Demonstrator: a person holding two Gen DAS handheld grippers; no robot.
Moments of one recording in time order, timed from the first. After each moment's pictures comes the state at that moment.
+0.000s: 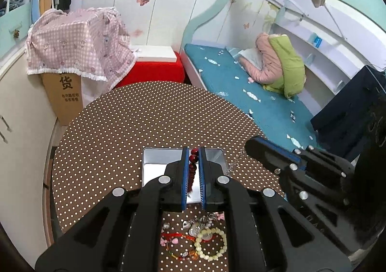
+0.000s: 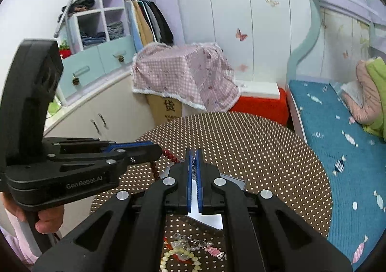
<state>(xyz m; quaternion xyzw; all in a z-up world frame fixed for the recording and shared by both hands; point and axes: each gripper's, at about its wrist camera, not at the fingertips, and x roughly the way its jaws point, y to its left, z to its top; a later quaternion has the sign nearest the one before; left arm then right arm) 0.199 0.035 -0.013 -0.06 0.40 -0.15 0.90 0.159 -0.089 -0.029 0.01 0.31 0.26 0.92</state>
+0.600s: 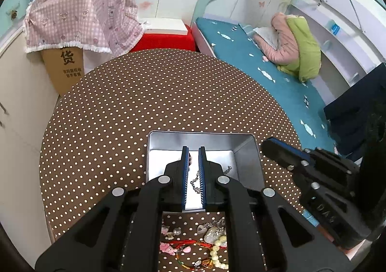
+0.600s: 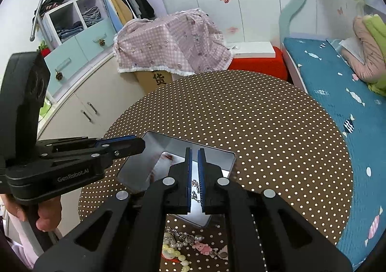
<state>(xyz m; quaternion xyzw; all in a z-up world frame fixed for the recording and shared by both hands) 0.244 0.037 -0.078 -0.06 0.47 -0.13 0.87 0.193 -0.107 -0.074 0.05 0.39 0.24 0.89</state>
